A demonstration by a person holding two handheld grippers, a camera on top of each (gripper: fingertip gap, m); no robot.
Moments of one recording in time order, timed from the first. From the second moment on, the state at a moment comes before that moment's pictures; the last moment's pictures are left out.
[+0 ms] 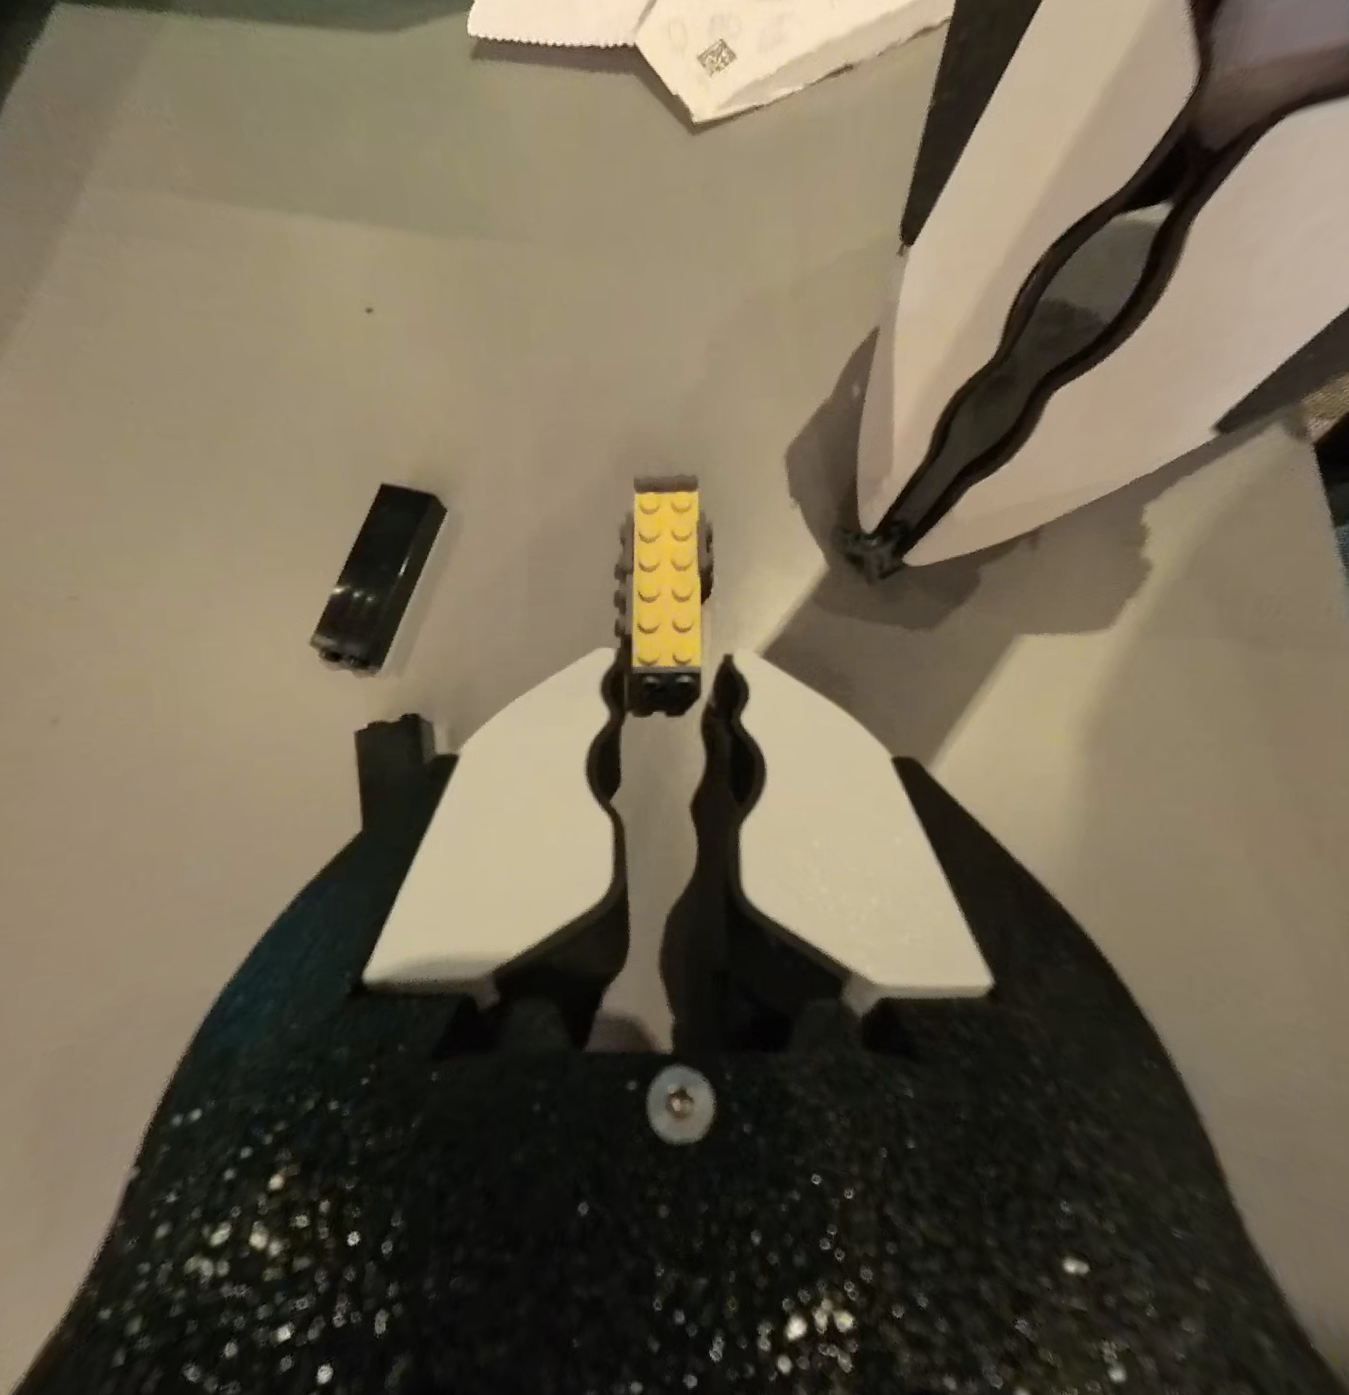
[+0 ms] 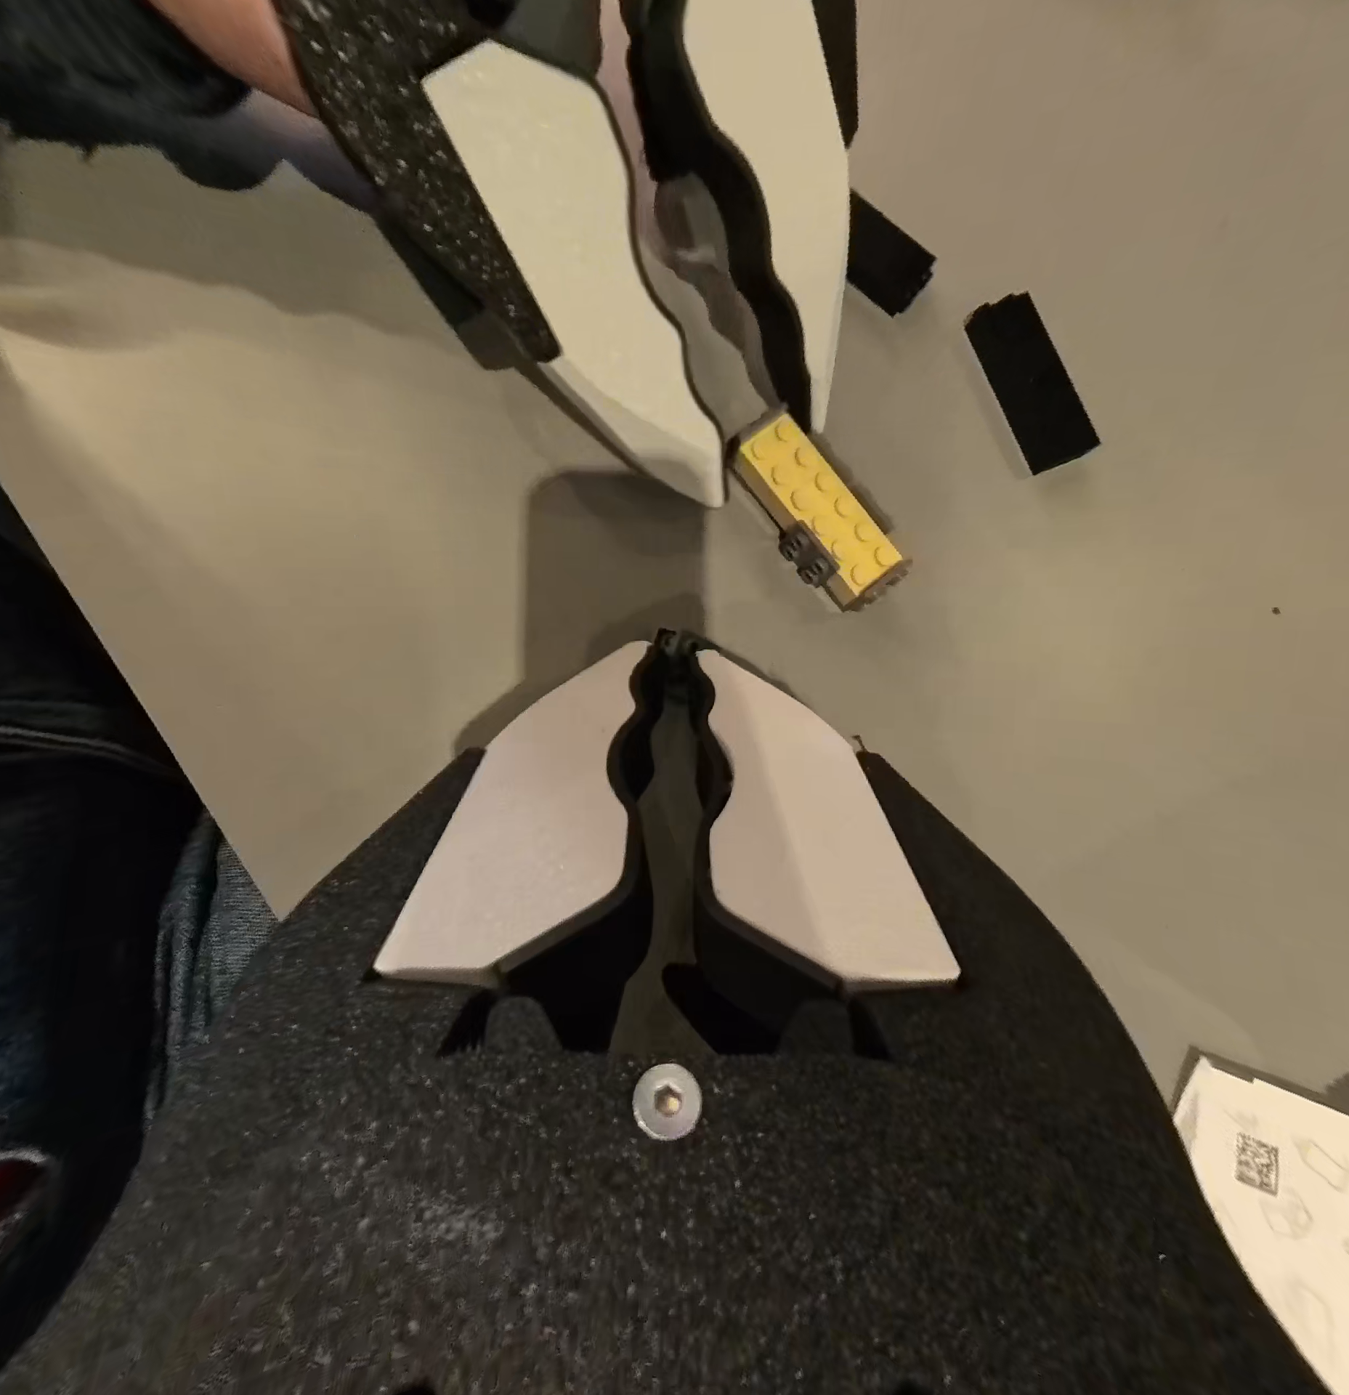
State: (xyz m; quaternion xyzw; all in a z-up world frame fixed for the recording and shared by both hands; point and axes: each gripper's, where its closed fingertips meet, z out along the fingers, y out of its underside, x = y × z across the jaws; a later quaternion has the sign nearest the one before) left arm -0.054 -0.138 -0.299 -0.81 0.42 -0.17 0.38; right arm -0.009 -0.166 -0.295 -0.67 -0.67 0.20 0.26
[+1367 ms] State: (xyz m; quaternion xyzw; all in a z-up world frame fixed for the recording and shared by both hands) left arm -0.051 -0.166 -0.242 -0.67 0.46 -0.24 0.54; right arm -0.036 -0.153 -0.246 -0.45 -0.74 0.31 0.41
